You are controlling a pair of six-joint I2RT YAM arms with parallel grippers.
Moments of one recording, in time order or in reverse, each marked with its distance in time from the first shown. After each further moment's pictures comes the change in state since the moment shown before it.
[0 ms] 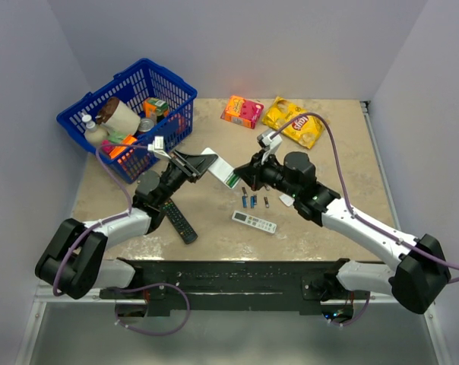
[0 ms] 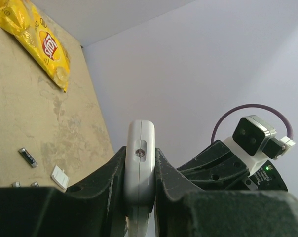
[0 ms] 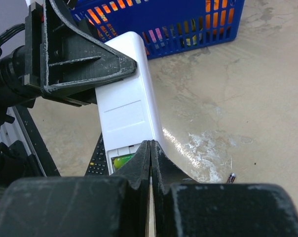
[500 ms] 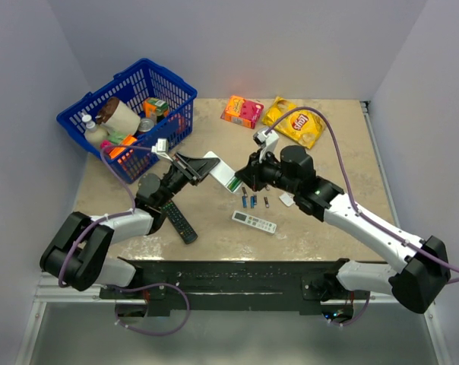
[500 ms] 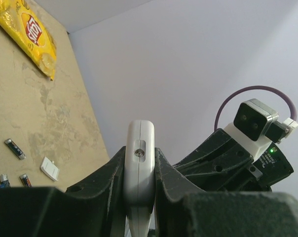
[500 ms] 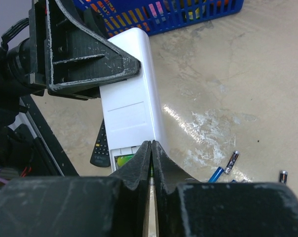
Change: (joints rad) left arm 0.000 0.063 -0.029 0.117 0.068 -0.047; right arm 0.011 -0.001 0.117 -0.237 0.008 0.002
